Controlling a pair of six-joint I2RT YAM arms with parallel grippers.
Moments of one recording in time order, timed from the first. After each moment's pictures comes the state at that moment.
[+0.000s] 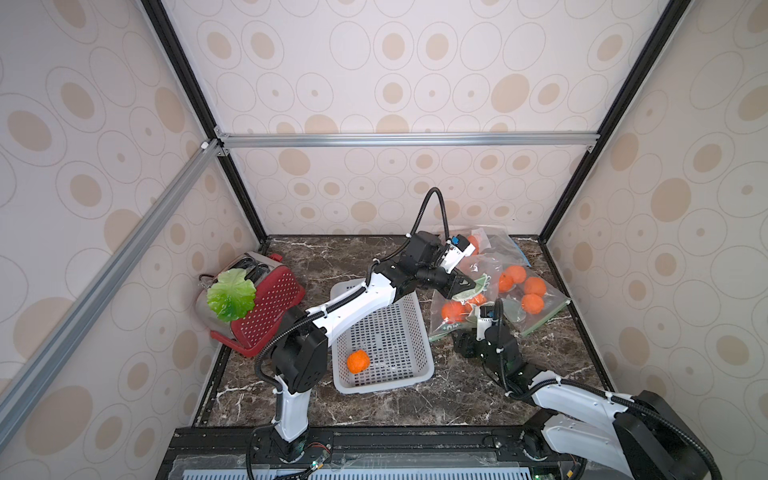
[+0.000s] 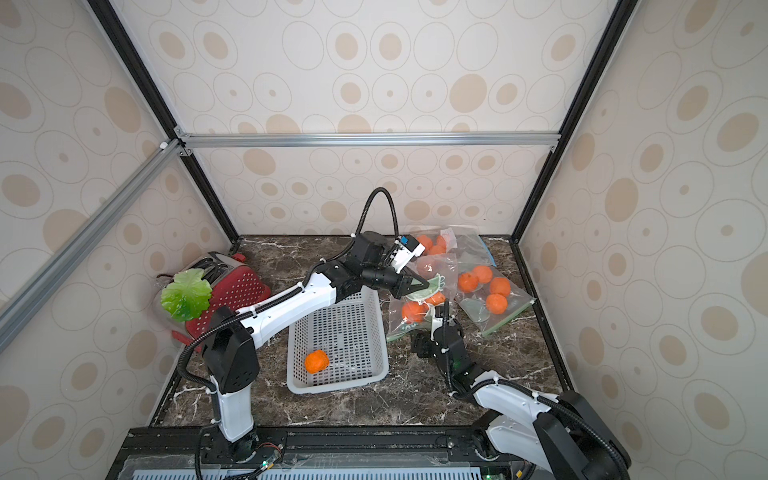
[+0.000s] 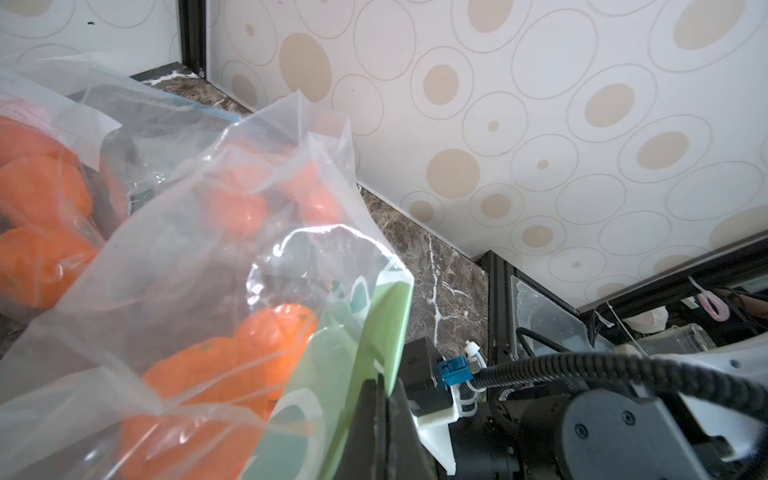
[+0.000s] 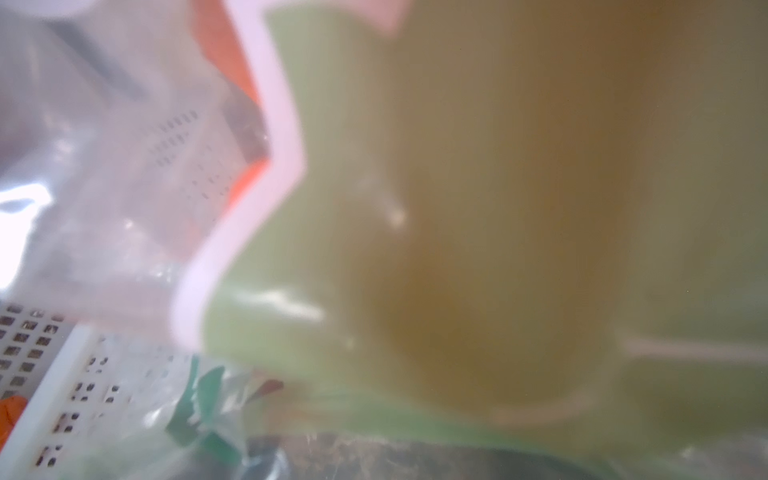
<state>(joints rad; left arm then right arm) -0.77 1.90 1.69 -0.28 0.63 -0.18 0.55 1.08 0.22 0.40 0.16 0.42</state>
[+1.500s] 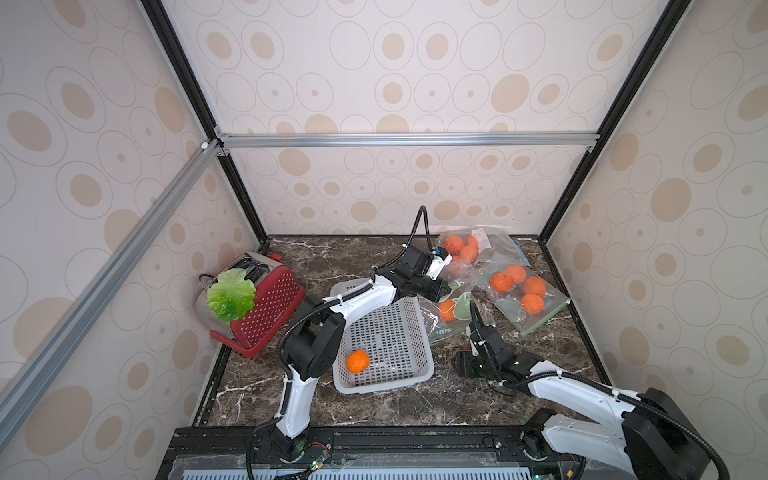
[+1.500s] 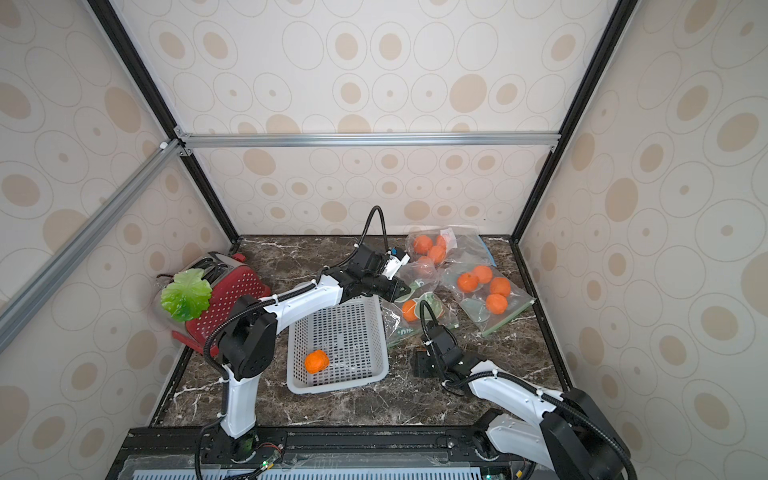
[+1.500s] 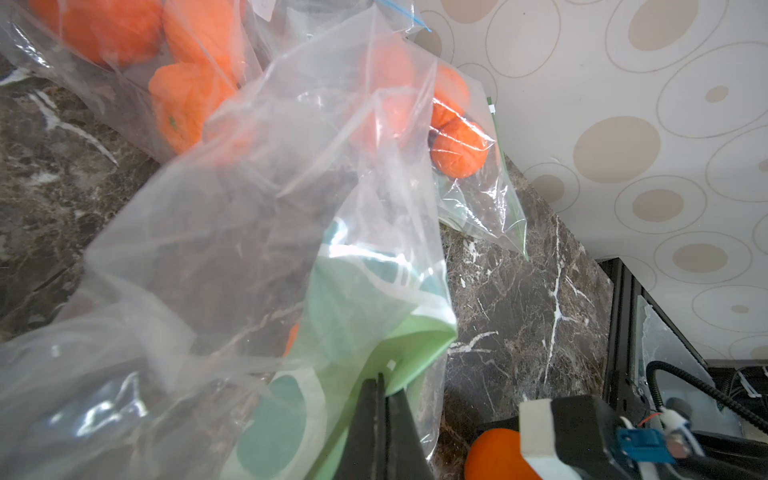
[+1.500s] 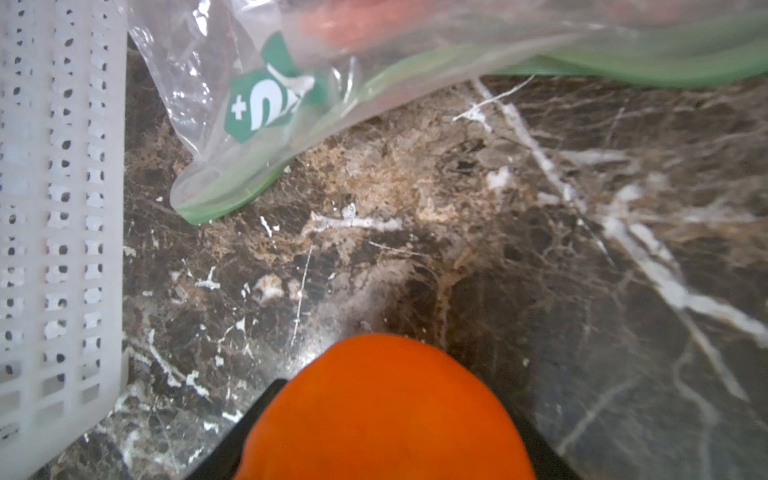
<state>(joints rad) -0.71 2.03 1.62 -0.27 0.45 -0.21 0.62 1.07 0.41 -0.33 0.03 0.55</state>
